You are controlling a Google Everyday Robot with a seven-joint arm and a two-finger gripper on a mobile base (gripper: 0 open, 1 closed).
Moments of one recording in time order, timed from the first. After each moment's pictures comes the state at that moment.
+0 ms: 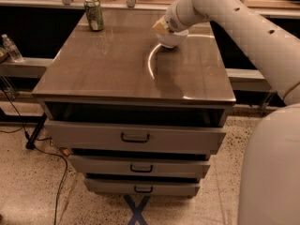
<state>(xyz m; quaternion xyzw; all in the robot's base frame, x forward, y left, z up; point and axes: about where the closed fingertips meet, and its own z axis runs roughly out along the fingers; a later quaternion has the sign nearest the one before) 0.816 -0.048 0.916 -0.43 0.77 0.05 0.47</state>
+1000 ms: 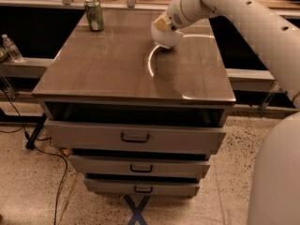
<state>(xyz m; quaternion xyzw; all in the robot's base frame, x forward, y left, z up) 0.797 -0.048 0.936 -0.45 0.75 0.06 0.47</state>
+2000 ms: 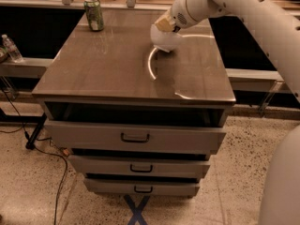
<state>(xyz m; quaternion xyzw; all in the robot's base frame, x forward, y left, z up) 0.774 -0.049 0.943 -0.47 0.74 0.09 0.47</state>
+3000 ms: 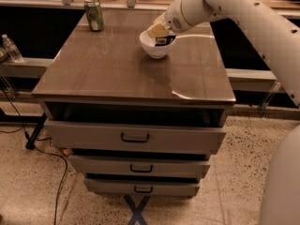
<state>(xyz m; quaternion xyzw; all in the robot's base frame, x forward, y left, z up) 0.765 -0.030 0.931 -0.48 0.74 0.11 0.46</state>
